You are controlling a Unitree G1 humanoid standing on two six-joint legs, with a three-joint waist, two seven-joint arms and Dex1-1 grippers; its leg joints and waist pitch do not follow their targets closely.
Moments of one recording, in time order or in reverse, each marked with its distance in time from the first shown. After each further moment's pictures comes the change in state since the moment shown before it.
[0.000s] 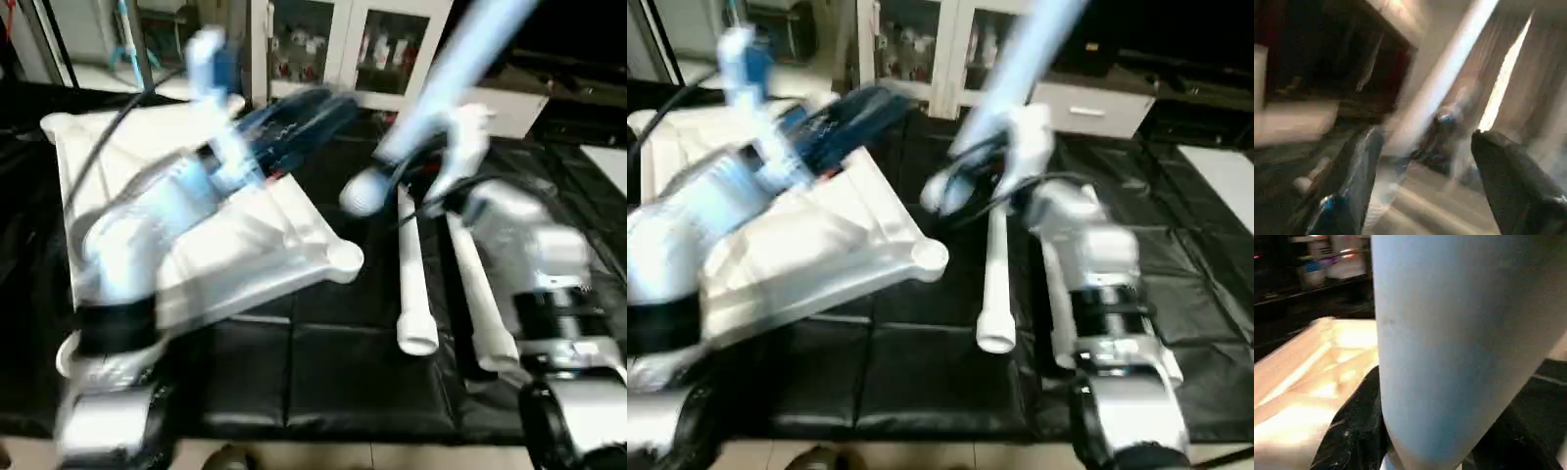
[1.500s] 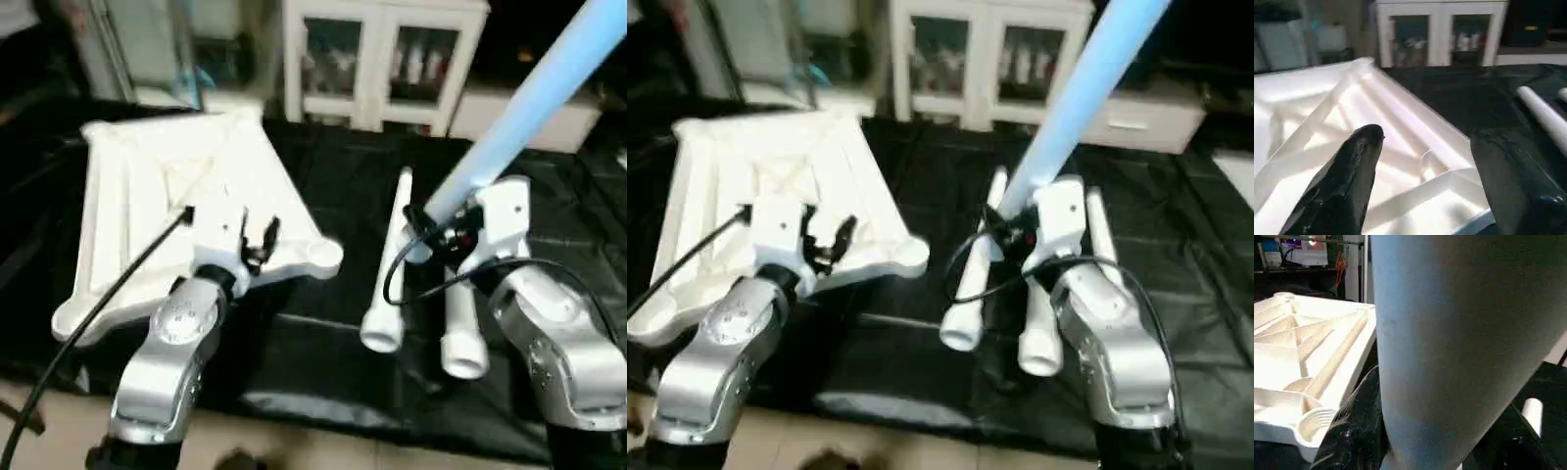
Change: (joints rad) left arm 0.439 -0.180 -0.181 -0.174 0.619 -0.239 0.638; right arm 0.466 0.035 0.049 -0.624 -0.140 0.079 -0.296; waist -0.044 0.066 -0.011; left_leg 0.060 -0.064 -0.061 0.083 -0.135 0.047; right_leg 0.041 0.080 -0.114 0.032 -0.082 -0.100
